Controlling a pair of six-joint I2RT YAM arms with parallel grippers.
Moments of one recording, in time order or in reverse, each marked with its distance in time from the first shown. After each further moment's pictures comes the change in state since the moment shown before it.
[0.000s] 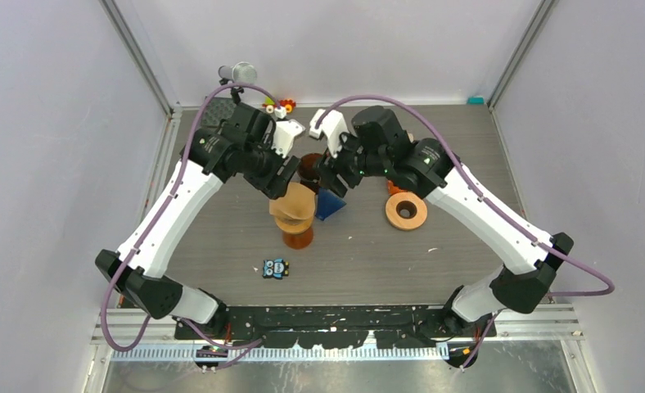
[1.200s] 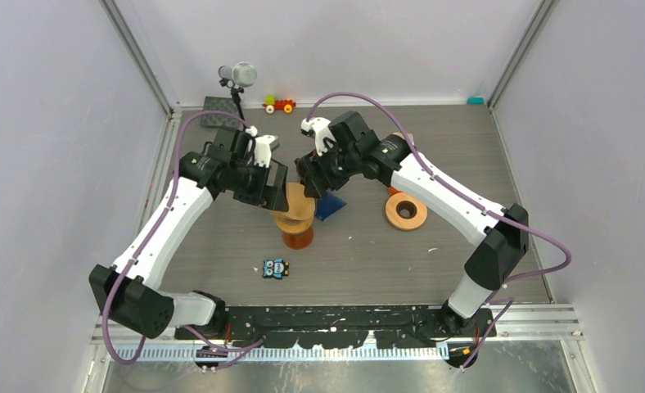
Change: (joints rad) left arm 0.157 -0.144 -0.363 0.203 0.217 -0.301; right arm -0.105 0.202 -0.081 0.108 -0.138 0.350
